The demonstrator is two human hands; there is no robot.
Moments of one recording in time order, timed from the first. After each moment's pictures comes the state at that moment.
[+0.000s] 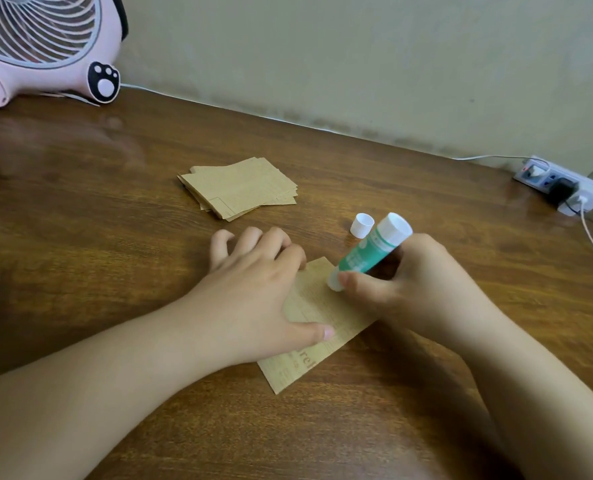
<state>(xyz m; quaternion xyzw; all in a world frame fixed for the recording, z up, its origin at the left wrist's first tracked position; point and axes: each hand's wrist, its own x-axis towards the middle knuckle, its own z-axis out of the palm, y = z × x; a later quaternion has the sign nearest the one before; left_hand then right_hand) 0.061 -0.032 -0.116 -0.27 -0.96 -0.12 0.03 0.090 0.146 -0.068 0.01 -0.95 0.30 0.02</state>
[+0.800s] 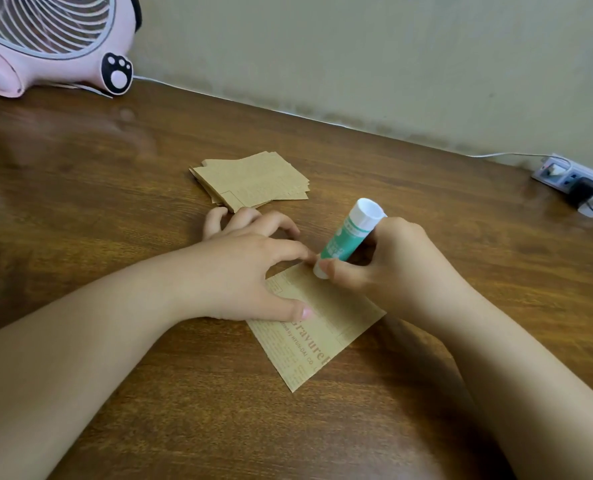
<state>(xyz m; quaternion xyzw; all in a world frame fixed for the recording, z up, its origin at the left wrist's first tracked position) 0.030 -0.058 -0.112 -0.30 -0.94 -0.13 -0.07 0.068 0.125 -0.075 0.04 -0.96 0.27 0.01</state>
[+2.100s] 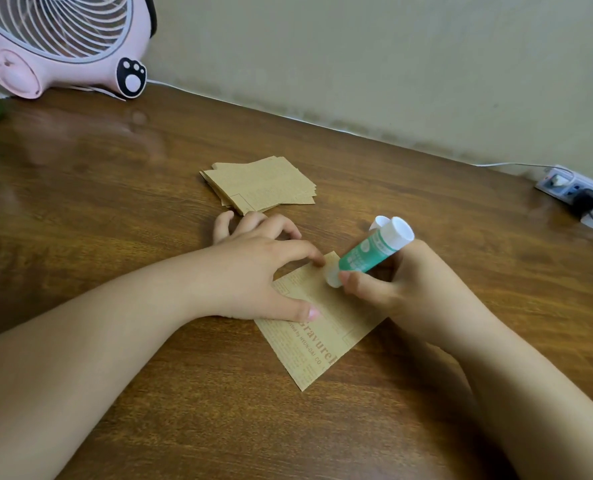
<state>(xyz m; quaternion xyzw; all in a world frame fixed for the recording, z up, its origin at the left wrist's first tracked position) 0.029 -0.058 -0.113 -0.29 -0.94 -0.16 -0.09 0.083 0.134 -0.079 0.05 -0.92 0.39 -0.01</state>
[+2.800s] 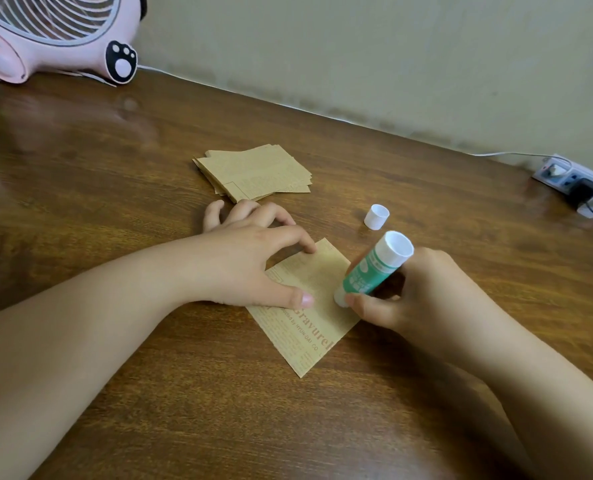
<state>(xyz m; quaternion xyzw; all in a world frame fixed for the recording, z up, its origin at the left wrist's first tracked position) 0.028 -0.058 -0.112 -0.28 -0.94 -0.16 -0.12 0.100 0.144 -0.078 0.08 -0.96 0.26 -0.01</state>
